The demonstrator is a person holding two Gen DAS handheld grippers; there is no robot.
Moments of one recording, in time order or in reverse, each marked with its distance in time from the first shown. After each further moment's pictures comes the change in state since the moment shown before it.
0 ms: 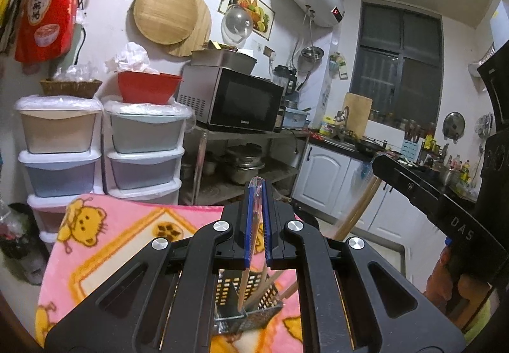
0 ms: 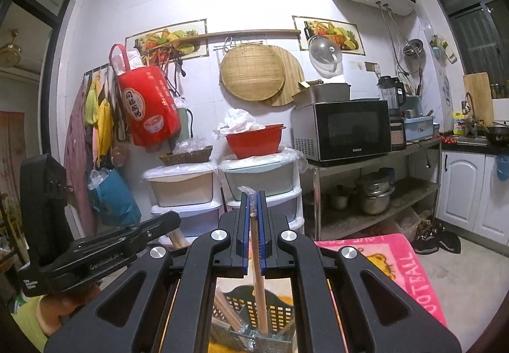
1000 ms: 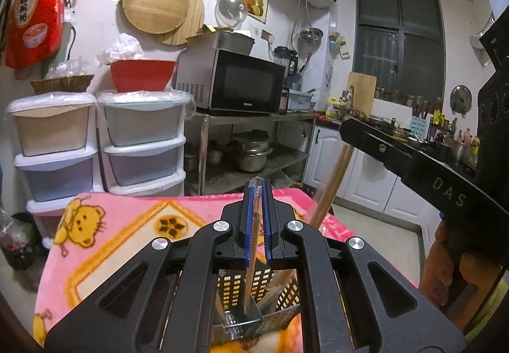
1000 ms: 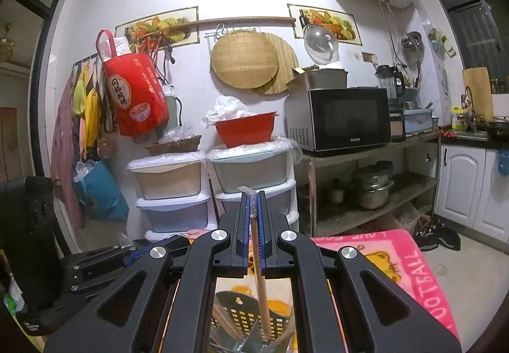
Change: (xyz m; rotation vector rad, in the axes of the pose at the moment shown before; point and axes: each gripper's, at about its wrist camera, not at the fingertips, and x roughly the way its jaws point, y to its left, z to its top) left arm 0.051 0.002 -0.041 0.077 0.053 0.026; right arm 0.063 -0.016 -0.029 0.000 0.030 -0.024
